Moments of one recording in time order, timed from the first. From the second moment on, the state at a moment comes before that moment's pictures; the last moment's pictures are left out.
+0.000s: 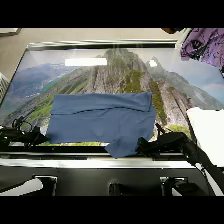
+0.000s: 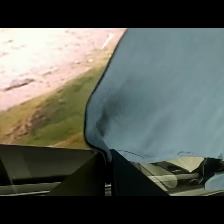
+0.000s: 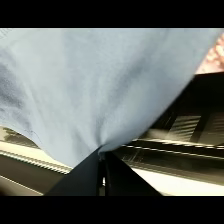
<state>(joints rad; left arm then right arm) 0.63 -1.34 0.71 1.01 -1.30 -1.26 0.15 -1.02 0.41 2.34 -1.02 -1.45</state>
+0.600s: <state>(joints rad) 0.55 -0.98 0.74 1.22 -1.34 -1.51 0.15 -0.71 0.51 2.17 -1.31 -1.27</state>
